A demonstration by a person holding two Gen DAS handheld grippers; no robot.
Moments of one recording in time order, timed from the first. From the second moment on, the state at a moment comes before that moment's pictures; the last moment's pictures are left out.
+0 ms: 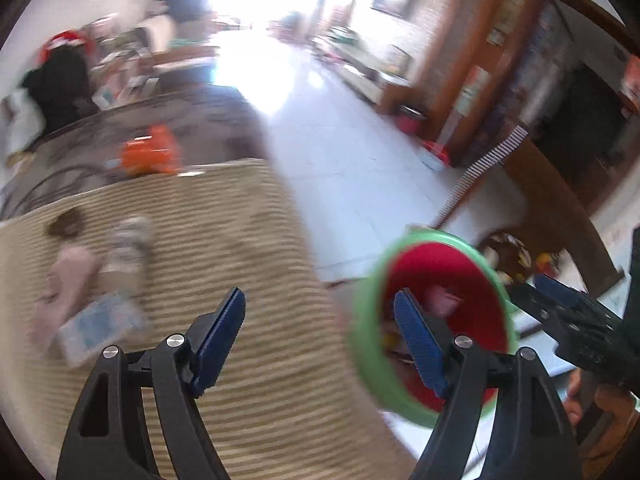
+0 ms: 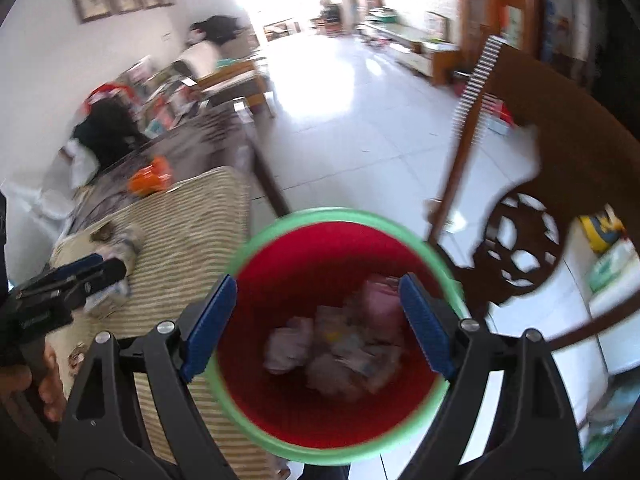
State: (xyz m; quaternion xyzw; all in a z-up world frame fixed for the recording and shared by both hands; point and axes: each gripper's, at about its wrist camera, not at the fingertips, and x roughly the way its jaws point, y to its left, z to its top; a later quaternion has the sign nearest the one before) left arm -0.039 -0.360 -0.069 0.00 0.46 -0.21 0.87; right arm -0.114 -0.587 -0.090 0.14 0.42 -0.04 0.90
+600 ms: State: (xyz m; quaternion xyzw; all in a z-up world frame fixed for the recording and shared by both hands) left arm 0.073 -0.123 -0.163 0.05 0.55 -0.06 0.83; right arm -0.065 -0.407 -0.110 0.12 0.47 0.02 0.87
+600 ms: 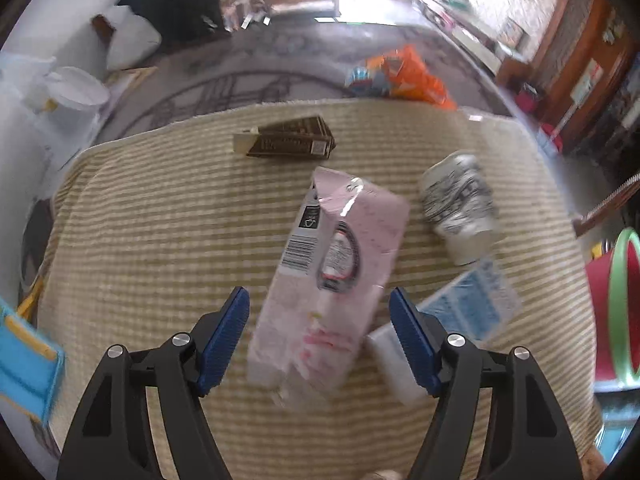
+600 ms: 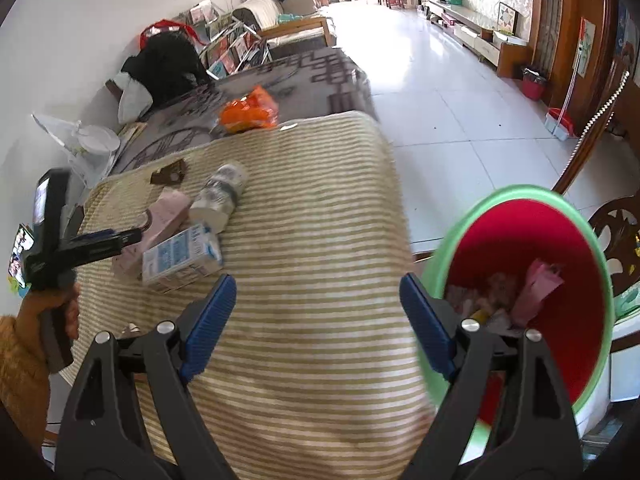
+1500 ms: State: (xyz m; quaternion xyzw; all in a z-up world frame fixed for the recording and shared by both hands) left arm 0.013 0.050 -0.175 -0.06 0.55 -0.07 0.83; right arm 0.133 -0.142 -0.135 -0.09 0.47 0.14 0.87
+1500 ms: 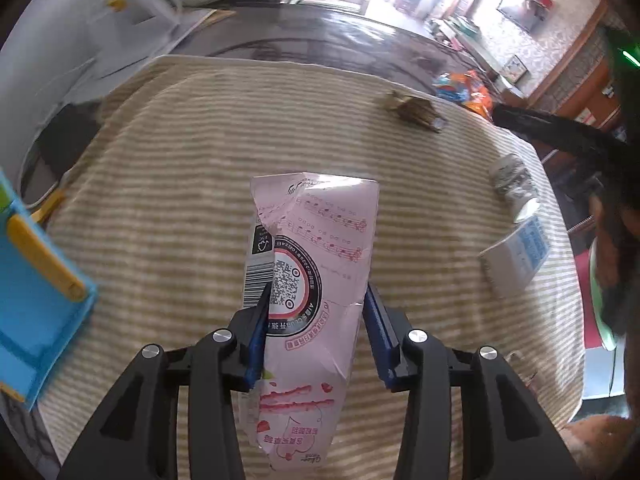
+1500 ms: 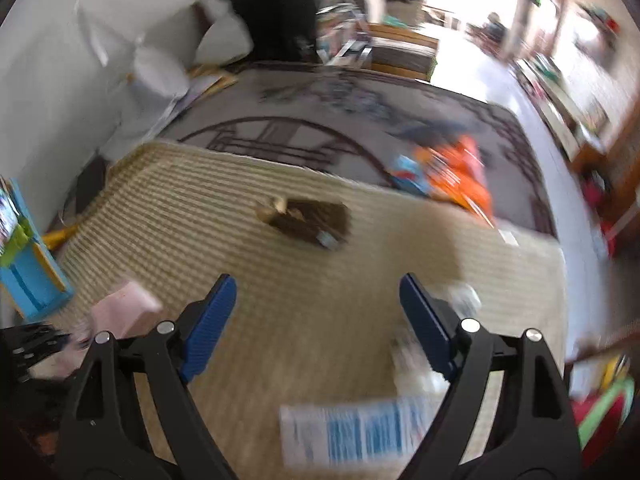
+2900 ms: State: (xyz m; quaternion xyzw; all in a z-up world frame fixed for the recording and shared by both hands) left arm 0.004 0.030 -0.131 -0.05 0.48 -0.07 0.87; right arm 0.004 -0.178 -0.111 0.01 0.44 0.16 0.88
